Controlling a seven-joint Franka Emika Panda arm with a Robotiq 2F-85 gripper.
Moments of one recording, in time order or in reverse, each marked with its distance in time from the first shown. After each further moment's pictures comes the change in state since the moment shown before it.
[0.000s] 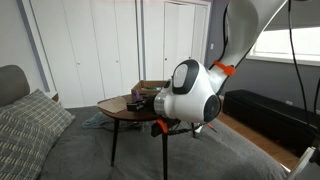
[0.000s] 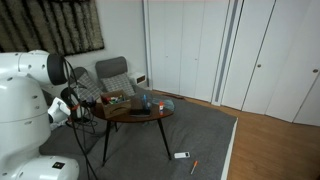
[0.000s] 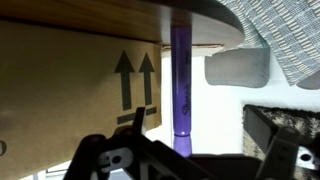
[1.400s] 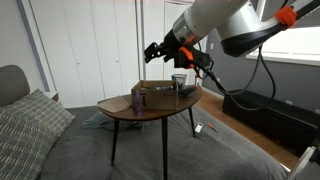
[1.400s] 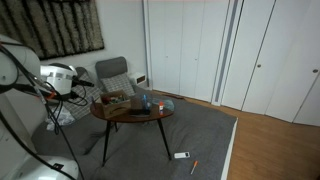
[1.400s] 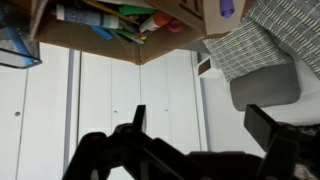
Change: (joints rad) arm -0.040 -0.571 -0.153 -0.115 1.068 0.518 -0.964
